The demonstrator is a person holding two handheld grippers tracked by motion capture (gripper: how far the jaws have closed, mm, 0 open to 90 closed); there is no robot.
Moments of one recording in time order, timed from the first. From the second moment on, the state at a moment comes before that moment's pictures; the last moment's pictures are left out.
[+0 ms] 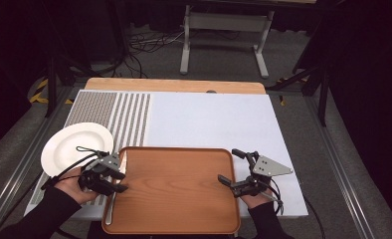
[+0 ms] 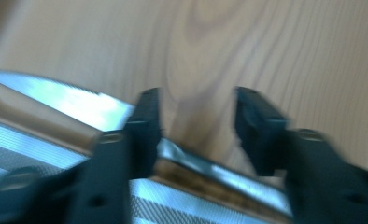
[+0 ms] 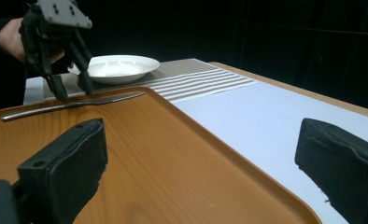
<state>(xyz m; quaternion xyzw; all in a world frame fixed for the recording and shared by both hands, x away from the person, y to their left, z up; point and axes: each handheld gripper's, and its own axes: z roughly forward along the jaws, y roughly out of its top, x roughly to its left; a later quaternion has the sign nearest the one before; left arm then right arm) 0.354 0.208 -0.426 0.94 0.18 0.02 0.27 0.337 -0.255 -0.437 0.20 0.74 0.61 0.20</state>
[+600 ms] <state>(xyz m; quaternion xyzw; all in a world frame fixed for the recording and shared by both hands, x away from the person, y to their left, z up) 0.339 0.242 -0.415 0.85 0.22 0.10 0.47 0.336 -0.253 -0.435 0.19 0.75 0.60 0.21</state>
